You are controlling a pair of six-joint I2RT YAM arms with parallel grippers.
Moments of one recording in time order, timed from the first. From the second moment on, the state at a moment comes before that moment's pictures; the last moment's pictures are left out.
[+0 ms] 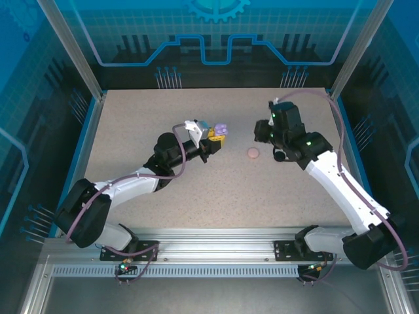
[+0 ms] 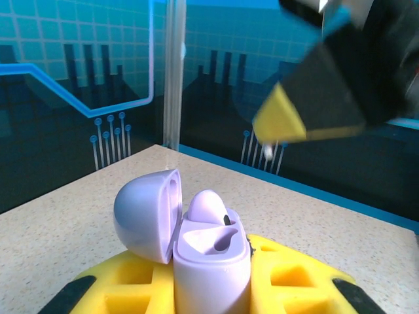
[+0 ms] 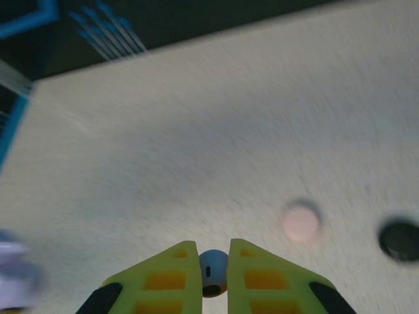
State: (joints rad) left arm -0.57 1.44 0.75 0.73 0.43 -0.11; right arm 0.50 1.24 1.32 -0.67 0.12 0.48
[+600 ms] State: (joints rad) left arm -0.57 1.37 0.91 0.60 0.55 -0.01; right arm 0.78 1.19 1.39 -0.42 0.14 -0.16
